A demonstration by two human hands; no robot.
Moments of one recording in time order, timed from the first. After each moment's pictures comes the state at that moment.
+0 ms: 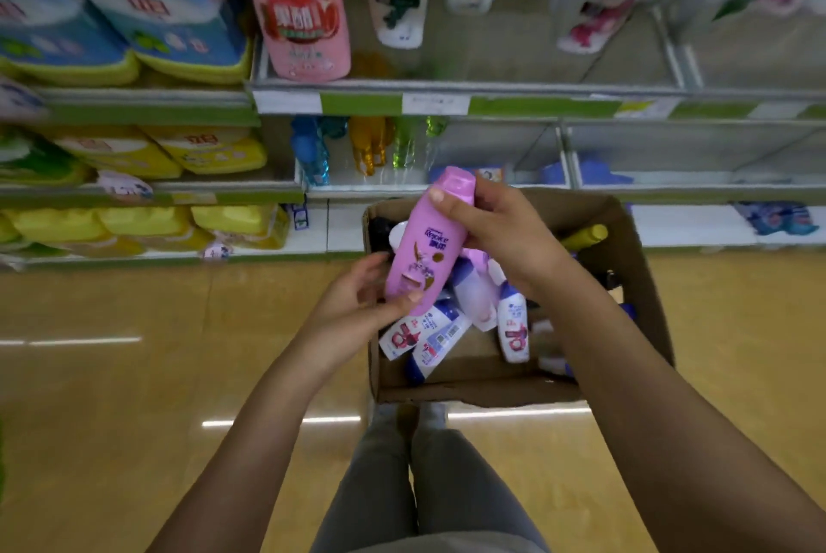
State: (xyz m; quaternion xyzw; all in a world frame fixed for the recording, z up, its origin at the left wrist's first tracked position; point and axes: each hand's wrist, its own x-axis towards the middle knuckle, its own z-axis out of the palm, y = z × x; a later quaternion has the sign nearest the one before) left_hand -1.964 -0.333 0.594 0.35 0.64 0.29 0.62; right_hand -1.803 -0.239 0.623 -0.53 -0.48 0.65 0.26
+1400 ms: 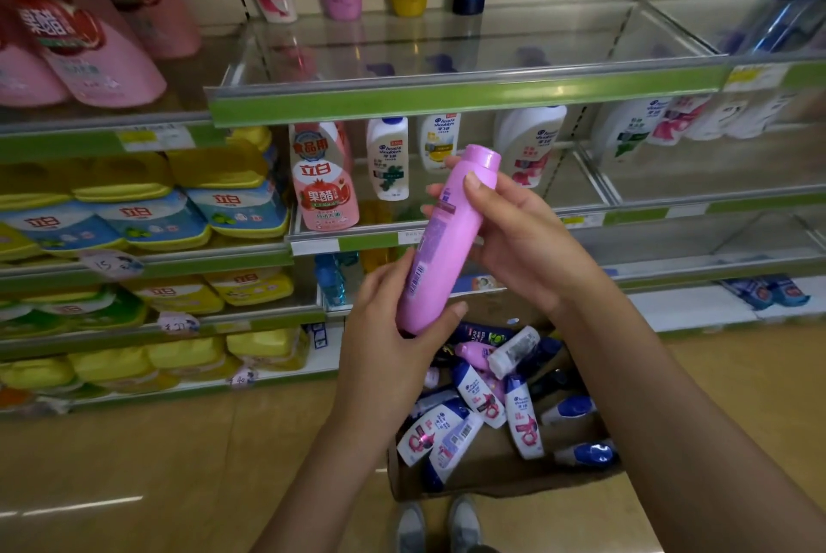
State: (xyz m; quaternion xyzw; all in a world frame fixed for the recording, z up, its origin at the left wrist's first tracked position) left_hand -1.924 -0.334 0.748 0.57 0.62 0.44 0.31; right_hand -1.789 -0.241 0.790 -0.33 -0.44 0.71 0.43
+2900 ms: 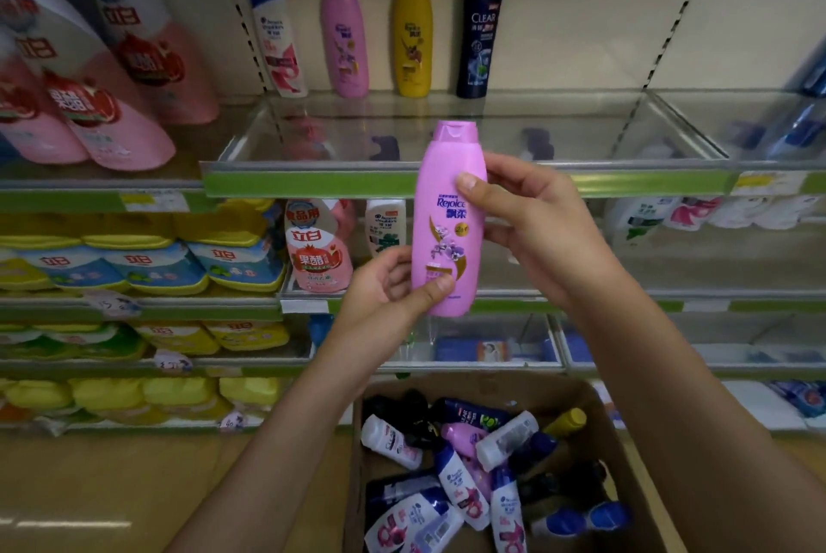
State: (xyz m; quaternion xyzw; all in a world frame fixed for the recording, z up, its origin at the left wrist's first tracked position) left_hand -1.891 -0.223 0.798 0.44 0.53 0.52 0.51; right_hand -1.746 -0.157 0.854 -0.37 -0.55 0.60 0.46
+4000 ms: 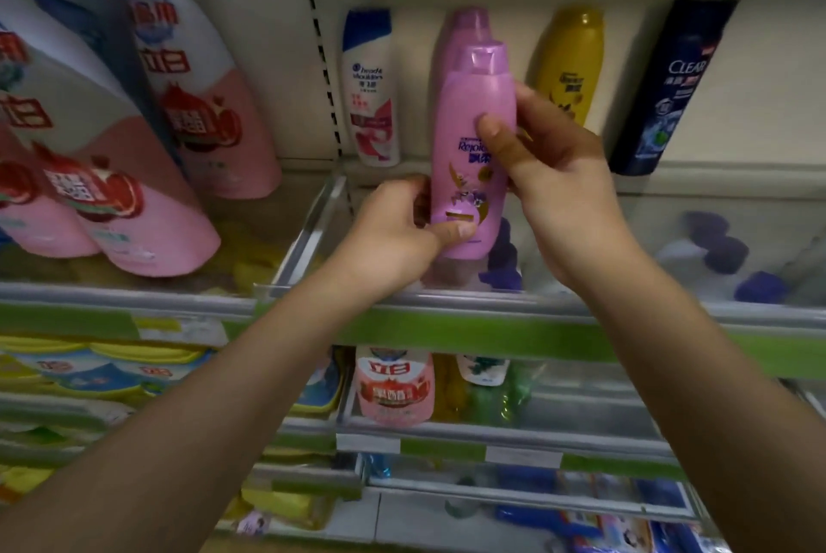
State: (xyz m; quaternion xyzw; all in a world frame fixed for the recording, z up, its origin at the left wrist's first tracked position) left_hand -2.069 0.004 0.824 0.58 0.62 0.43 0.30; right_hand -1.933 0.039 0.847 -0.28 -0.62 0.49 0.55
